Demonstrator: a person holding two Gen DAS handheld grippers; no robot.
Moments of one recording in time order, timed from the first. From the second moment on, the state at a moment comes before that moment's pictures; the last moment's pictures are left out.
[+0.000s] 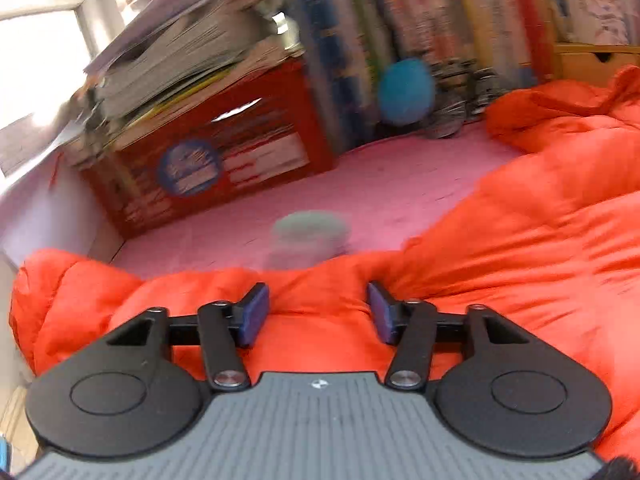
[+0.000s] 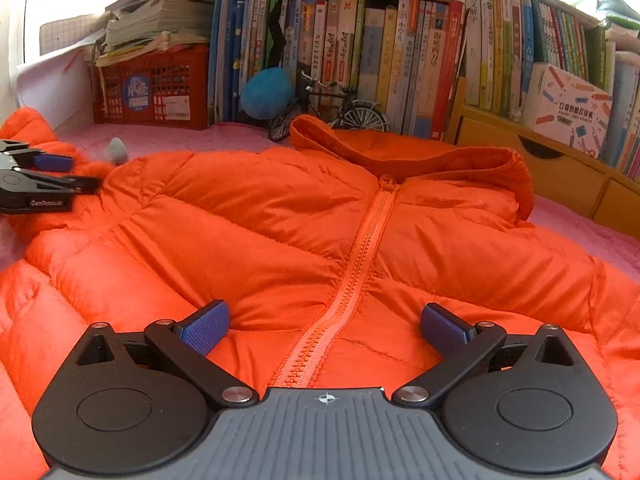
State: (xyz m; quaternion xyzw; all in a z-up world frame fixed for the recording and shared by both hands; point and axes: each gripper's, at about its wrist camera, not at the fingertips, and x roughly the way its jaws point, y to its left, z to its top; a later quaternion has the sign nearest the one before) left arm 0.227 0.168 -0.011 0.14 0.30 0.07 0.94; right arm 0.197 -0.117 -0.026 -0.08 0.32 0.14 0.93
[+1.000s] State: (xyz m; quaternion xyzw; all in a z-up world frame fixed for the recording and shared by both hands) left arm 0.255 0.102 -0.003 0.14 0.32 0.04 0.93; right arm 0.204 -0.151 -0.010 -0.08 0.31 0.11 0.94
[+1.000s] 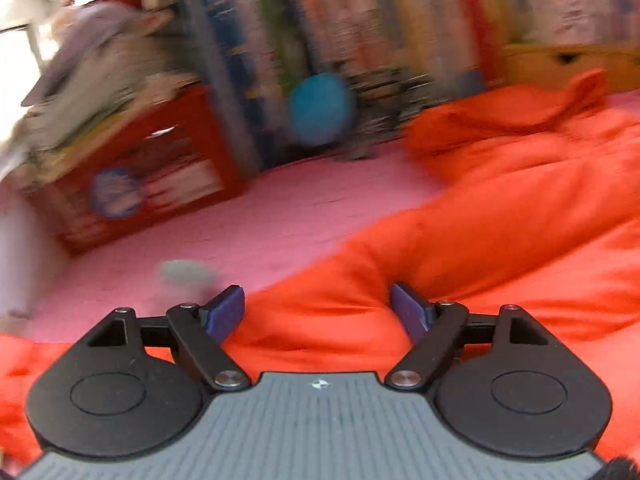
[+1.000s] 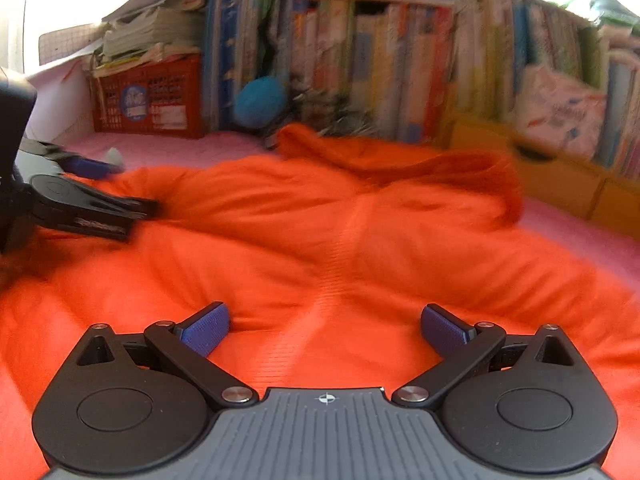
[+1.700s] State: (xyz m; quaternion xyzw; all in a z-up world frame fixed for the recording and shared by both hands) left arm 0.316 0.036 -0.014 0.08 0.34 -0.05 0.93; right arm 0.290 -0.239 -0.003 -0.06 0.34 0.00 0.94
